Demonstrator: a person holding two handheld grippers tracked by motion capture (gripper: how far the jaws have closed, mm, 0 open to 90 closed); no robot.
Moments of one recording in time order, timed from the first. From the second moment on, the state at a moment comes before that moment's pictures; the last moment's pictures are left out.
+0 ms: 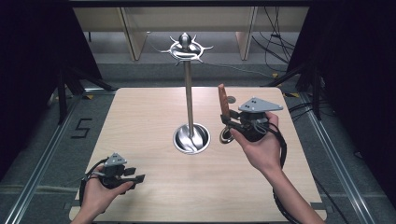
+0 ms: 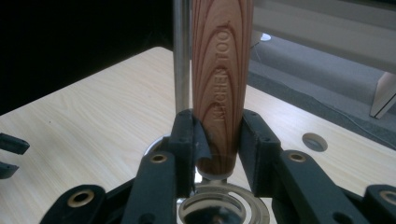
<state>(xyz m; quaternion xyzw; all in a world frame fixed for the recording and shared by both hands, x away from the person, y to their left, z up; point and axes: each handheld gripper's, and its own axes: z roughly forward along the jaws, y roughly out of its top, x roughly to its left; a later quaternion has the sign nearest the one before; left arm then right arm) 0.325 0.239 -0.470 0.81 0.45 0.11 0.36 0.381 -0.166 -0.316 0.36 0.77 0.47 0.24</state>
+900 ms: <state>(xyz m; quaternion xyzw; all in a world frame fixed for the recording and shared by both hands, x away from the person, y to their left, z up) 0.326 0.241 -0.466 0.81 0.45 0.11 0.37 0.389 -0.159 -0.291 0.35 0.75 0.49 0.26</state>
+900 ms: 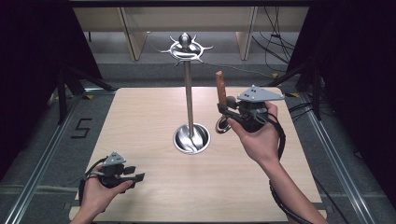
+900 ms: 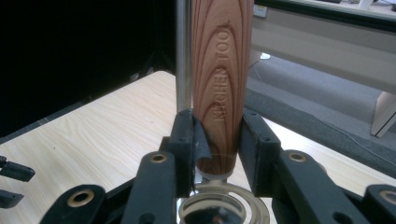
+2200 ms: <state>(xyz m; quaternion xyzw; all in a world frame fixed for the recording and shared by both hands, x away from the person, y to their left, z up) 0.326 0.244 -0.463 0.80 0.45 0.12 0.37 0.395 -0.157 -0.269 0.34 0.74 0.51 0.27</state>
